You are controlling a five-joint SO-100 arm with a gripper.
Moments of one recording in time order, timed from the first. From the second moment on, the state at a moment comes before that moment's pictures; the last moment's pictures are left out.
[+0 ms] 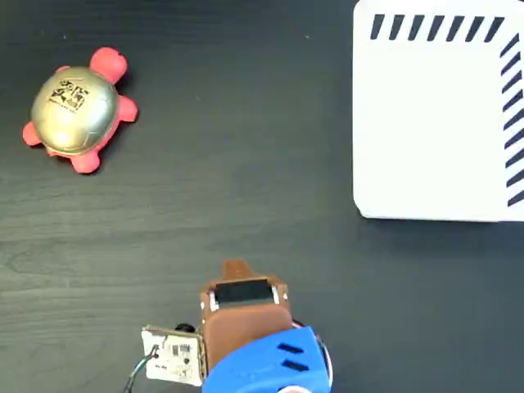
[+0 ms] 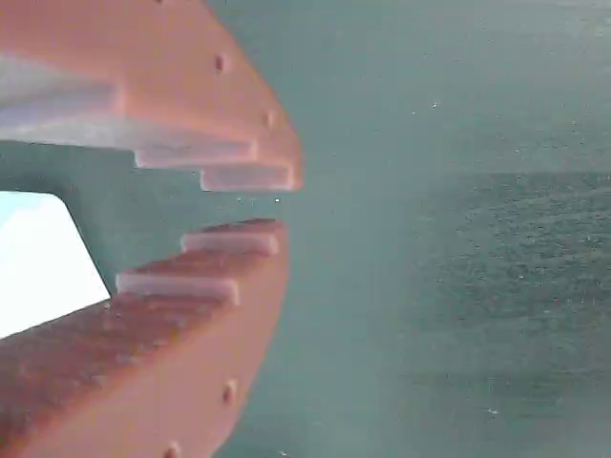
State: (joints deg) arm -2.6 186.0 167.9 72.9 2.7
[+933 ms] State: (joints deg) arm -3.7 186.0 167.9 72.9 1.1
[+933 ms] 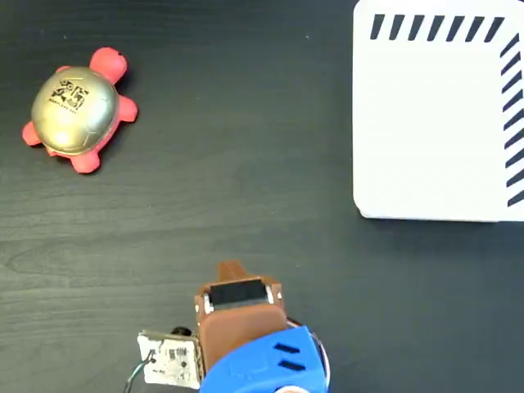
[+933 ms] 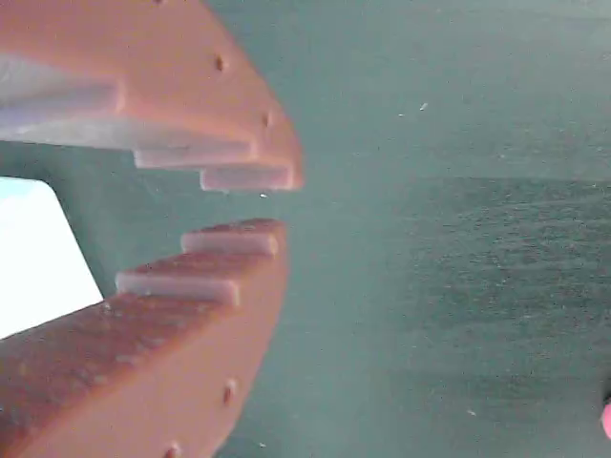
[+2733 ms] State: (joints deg) arm -17.2 63.1 53.2 86.8 -35.8
